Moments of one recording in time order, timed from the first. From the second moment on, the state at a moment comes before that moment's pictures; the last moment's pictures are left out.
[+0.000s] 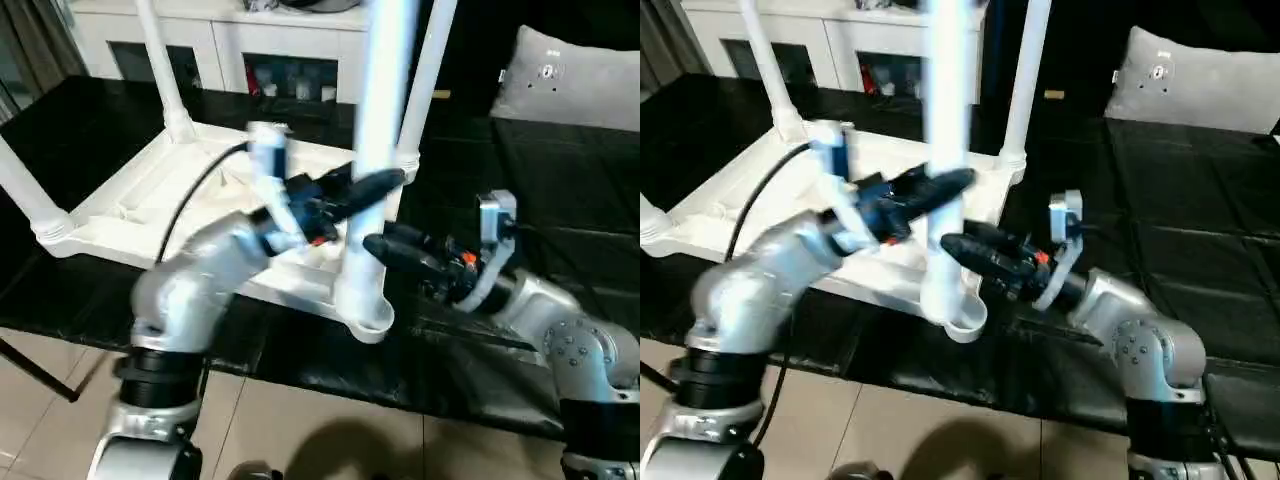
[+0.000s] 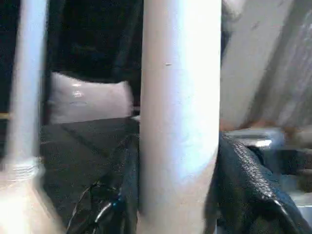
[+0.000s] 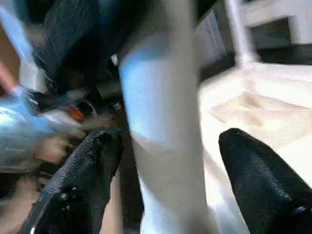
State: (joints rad) left arm -0.55 0.10 -0.10 -0.08 -0.50 0.54 -0.58; right arm -0.33 -0.27 -0.06 -0.09 0.62 0.69 0.84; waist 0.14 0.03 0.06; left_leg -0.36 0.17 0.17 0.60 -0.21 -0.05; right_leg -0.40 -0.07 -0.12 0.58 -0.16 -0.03
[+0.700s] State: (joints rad) left arm -0.55 0.04 -0.18 -0.05 -0.29 0.37 -0.41; right arm -0.38 -0.12 0.04 -0.04 0.38 0.62 0.44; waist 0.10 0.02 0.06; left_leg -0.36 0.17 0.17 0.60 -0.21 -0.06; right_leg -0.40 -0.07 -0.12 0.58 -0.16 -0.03
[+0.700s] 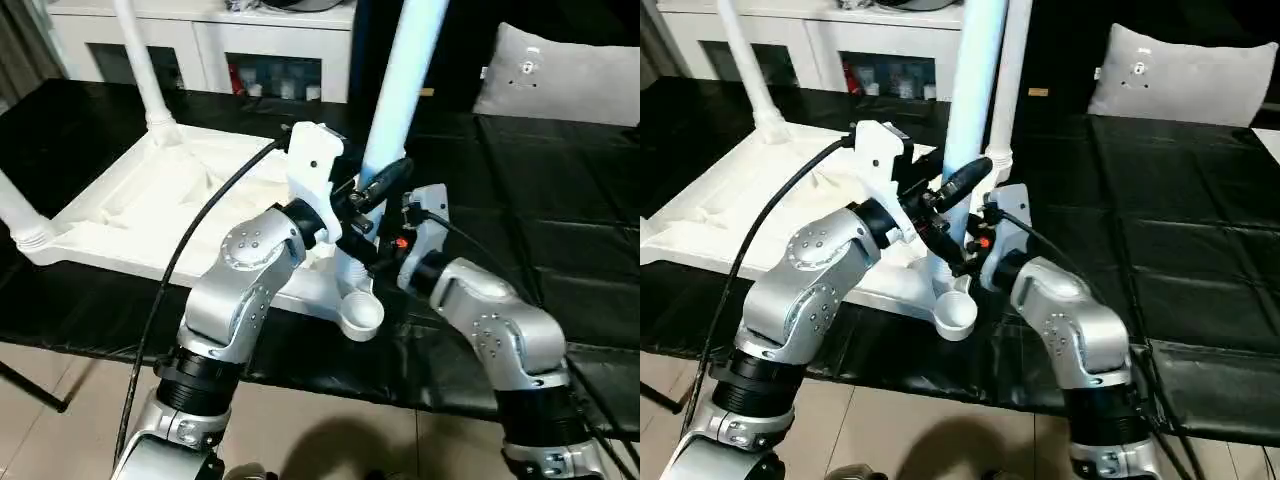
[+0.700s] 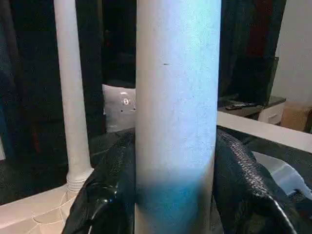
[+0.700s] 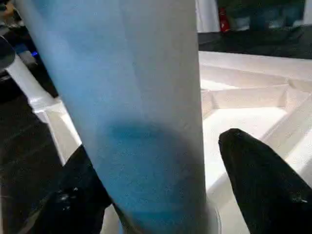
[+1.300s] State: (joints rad) left arm -0.56 0.03 -0.13 0.02 -0.30 0.35 -0.40; right arm -0.39 -0.13 0.02 -0.04 0.47 0.72 0.49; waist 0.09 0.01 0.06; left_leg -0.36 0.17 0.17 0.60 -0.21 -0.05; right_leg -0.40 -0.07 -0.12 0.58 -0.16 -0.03
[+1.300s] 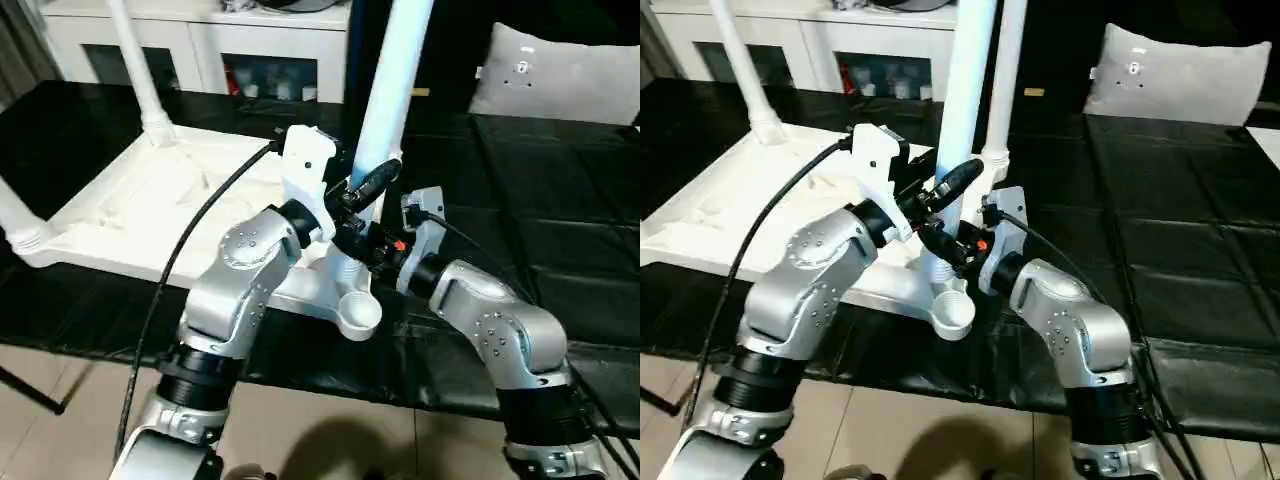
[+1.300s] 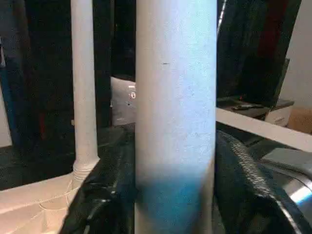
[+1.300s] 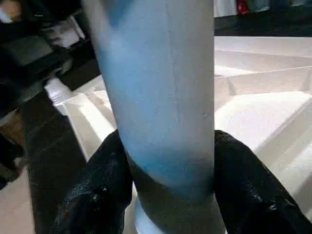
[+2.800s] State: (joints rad) left arm -0.58 0.05 0.00 -0.03 -0.65 0.65 -0.50; right arm -0.42 -0.32 -0.01 -0.10 0.66 0.92 0.68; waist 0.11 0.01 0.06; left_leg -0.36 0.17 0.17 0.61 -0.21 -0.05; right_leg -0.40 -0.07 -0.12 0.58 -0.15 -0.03
